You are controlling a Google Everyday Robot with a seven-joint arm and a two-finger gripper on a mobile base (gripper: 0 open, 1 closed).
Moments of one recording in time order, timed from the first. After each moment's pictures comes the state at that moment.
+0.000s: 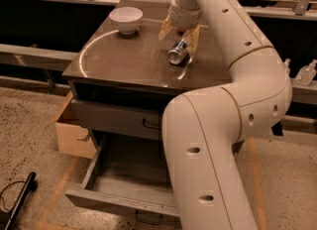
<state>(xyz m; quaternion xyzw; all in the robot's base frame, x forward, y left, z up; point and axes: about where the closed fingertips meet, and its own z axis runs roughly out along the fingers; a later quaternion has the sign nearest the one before) 0.776 -0.076 0.859 -0.95 0.28 -0.08 0.11</state>
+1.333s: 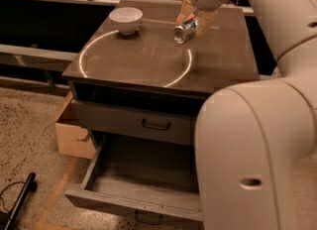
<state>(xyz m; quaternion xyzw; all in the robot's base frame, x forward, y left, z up) 0.737 -0.107 0.937 -0.91 0.36 -0.11 0.17</state>
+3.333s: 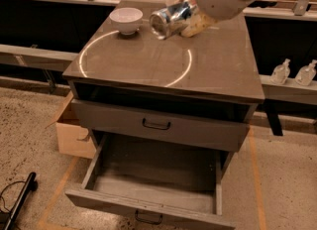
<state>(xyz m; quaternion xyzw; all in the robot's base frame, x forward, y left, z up) 0.538 -0.053 1.059 -0.82 0.38 -0.26 0.35</state>
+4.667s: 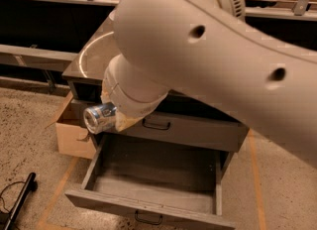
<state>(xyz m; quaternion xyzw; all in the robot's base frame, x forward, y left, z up) 0.433 0.084 0.913 -0.85 0.43 -0.08 0.29</state>
